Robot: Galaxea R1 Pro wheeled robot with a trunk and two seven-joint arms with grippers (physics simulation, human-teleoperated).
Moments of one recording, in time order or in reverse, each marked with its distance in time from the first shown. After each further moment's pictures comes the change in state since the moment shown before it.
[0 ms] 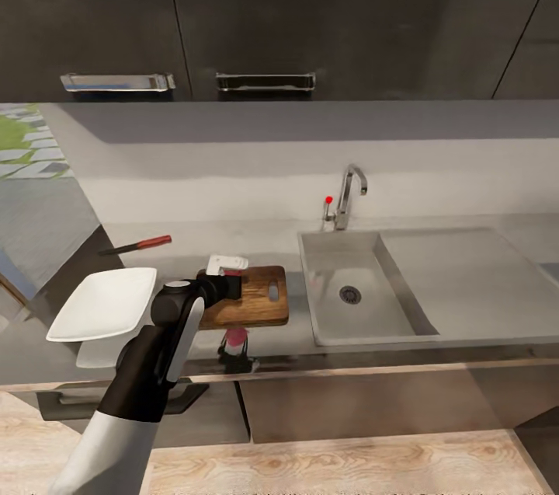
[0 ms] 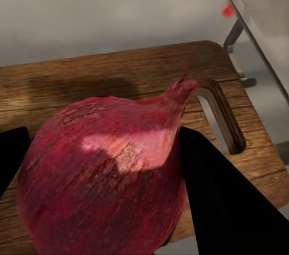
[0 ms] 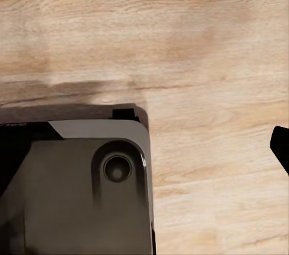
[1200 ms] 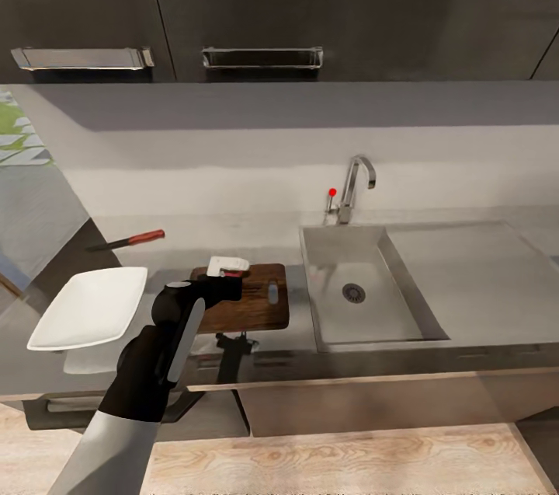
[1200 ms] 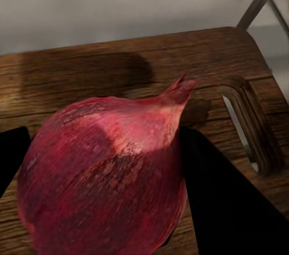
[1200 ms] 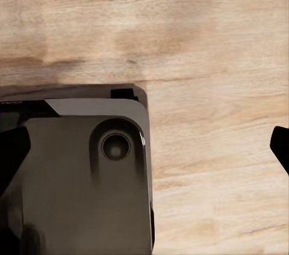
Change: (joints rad) left arm 0.000 -0.001 0.000 0.011 0.000 0.000 0.000; right arm 0.000 0.000 0.000 -0.001 0.000 0.000 0.000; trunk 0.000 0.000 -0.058
